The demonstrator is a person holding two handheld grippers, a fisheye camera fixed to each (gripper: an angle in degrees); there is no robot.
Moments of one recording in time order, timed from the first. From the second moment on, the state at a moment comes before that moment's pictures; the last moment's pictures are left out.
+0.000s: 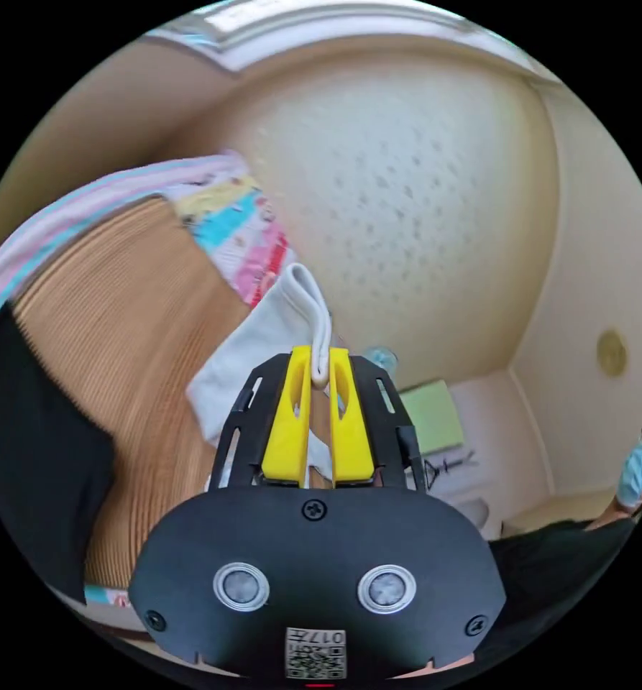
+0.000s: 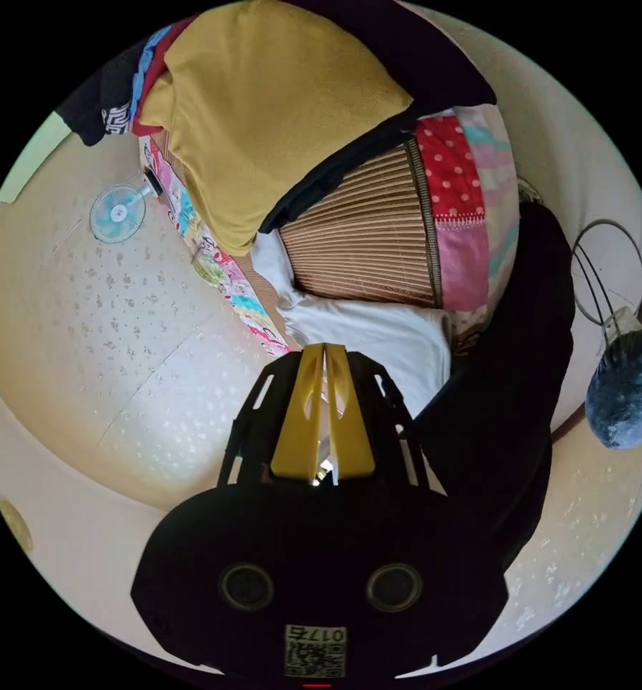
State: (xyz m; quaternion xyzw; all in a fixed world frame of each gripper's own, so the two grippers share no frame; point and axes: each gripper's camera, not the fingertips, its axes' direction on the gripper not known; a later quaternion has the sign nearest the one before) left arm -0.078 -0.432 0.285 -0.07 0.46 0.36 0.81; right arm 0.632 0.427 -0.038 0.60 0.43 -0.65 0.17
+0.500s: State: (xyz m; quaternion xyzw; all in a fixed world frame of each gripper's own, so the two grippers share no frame) left arm 0.074 -0.186 0.532 -0.27 0.20 0.52 0.78; right arm 0.604 0.425 -0.029 0.52 0.54 -0.63 0.21
